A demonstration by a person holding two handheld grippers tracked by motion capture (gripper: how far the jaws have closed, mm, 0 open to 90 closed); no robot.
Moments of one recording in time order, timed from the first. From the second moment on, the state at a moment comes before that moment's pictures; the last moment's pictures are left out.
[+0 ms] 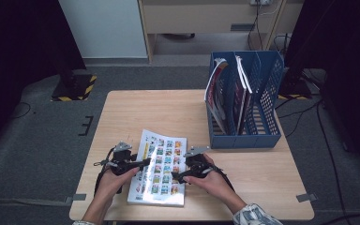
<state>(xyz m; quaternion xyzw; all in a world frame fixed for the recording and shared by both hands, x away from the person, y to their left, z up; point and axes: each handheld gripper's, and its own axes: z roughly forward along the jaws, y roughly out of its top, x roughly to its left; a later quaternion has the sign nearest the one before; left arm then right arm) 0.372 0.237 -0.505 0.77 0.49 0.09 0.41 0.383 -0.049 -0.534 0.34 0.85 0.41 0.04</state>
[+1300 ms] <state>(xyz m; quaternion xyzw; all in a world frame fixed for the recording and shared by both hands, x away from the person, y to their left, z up) 0.369 0.232 -0.486 0.77 0.47 0.12 0.42 0.386 -0.051 -0.533 0.34 0.85 0.40 0.04</state>
